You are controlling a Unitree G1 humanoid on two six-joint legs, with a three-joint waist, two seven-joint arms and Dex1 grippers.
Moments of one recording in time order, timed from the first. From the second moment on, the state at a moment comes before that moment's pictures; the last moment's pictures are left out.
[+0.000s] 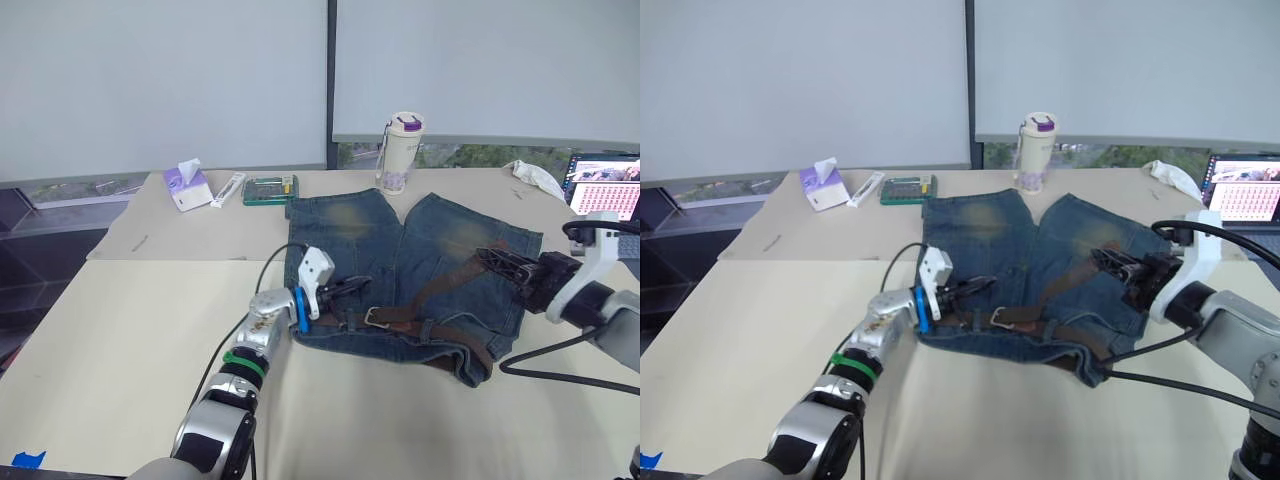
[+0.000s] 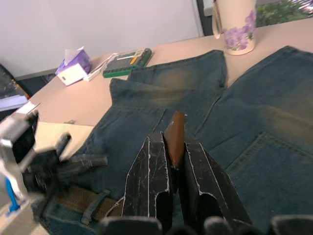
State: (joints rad) left arm -0.72 0.08 -0.04 0.65 -0.21 -0.08 -0.98; right arm -0.32 -0.69 -0.57 -0.42 1.14 1.14 0.21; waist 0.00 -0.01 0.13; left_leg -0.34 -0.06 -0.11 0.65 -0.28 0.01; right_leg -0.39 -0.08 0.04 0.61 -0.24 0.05
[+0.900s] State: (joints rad) left arm -0.65 0.06 -0.17 0.36 -0.09 -0.13 -0.73; right arm -0.50 -0.30 -0.37 -0.31 1.50 0.99 -0.36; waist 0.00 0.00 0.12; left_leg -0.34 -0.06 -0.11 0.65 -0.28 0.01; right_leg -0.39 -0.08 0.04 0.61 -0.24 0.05
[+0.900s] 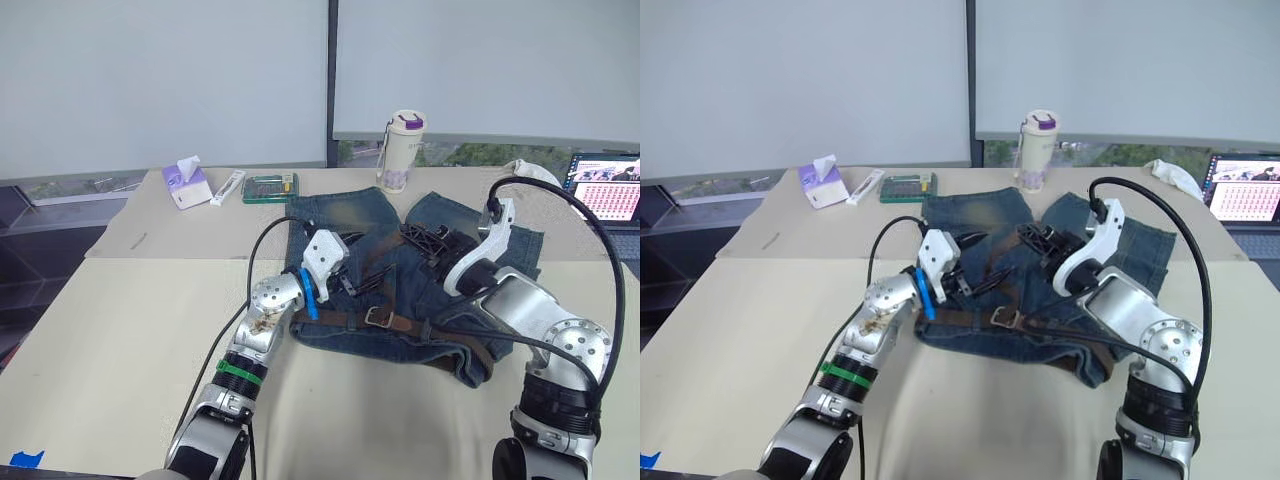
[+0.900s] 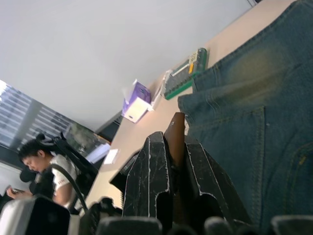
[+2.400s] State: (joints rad) left arm -0.71 0.36 -0.33 0.44 0.32 -0.40 -0.59; right arm -0.22 -0.86 0.30 -0.46 0.24 0.67 0.43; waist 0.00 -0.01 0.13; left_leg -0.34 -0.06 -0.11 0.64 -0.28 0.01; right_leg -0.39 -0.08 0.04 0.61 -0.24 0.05
